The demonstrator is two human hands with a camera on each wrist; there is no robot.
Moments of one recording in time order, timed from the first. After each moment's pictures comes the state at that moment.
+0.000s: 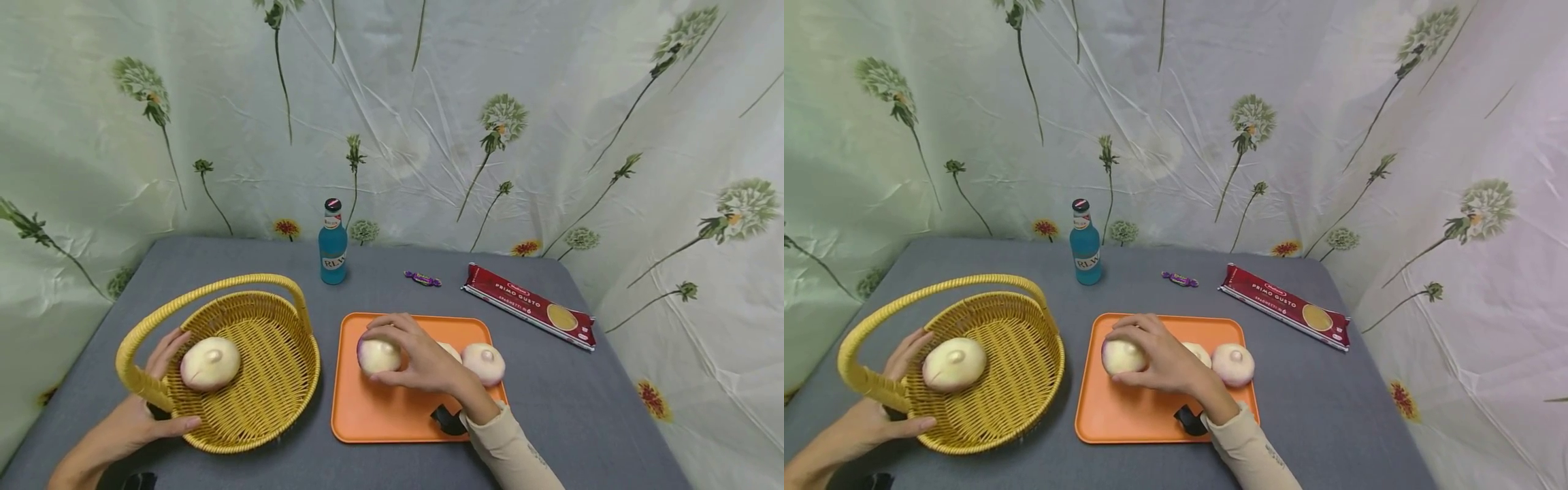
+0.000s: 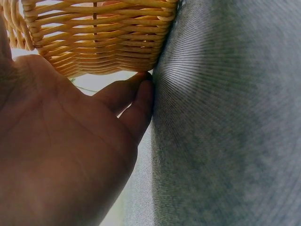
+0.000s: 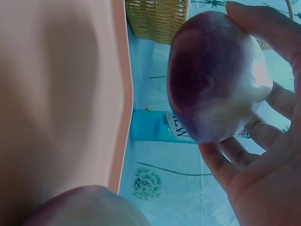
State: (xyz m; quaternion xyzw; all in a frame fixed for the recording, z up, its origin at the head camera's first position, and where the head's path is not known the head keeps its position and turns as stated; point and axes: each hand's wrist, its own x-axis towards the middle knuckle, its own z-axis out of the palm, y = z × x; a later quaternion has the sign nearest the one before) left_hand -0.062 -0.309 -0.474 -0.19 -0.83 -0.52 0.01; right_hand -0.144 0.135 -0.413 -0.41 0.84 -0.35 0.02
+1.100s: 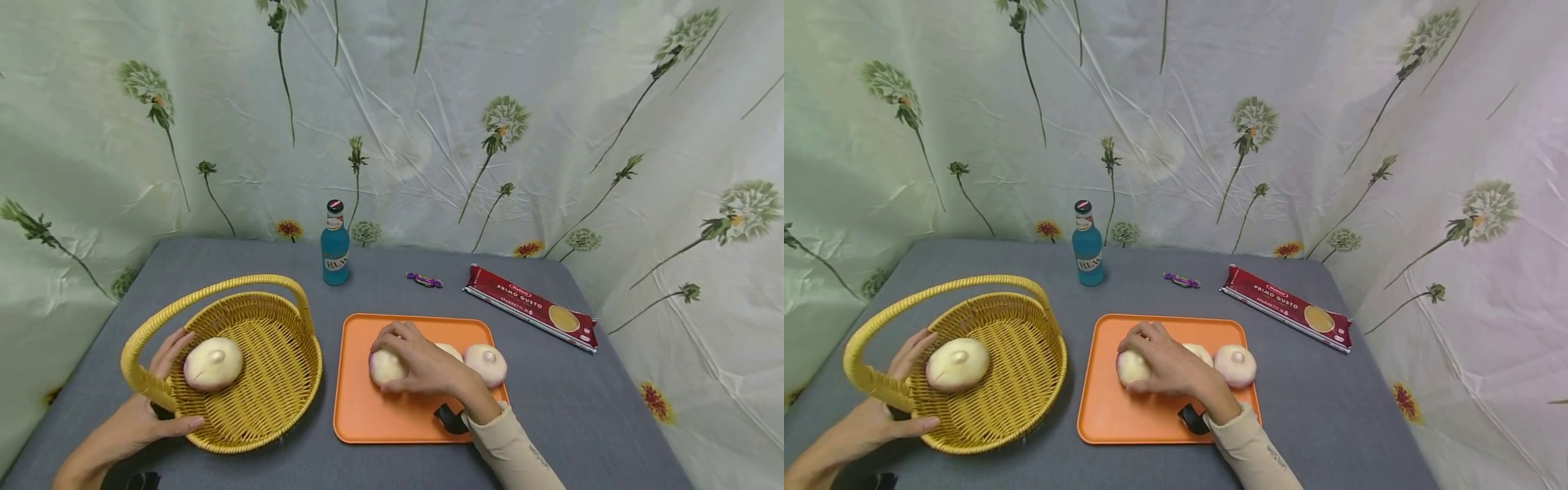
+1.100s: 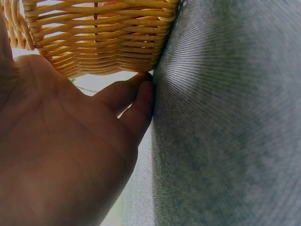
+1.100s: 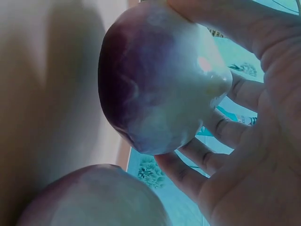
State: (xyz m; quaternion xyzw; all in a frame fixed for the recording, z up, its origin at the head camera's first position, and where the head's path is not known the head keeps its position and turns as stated) left_hand -0.064 -0.307 -0.472 -0.20 -0.84 -0.51 0.03; right_hand -0.145 0.140 -0.421 -0.39 0.88 -0.27 0.10
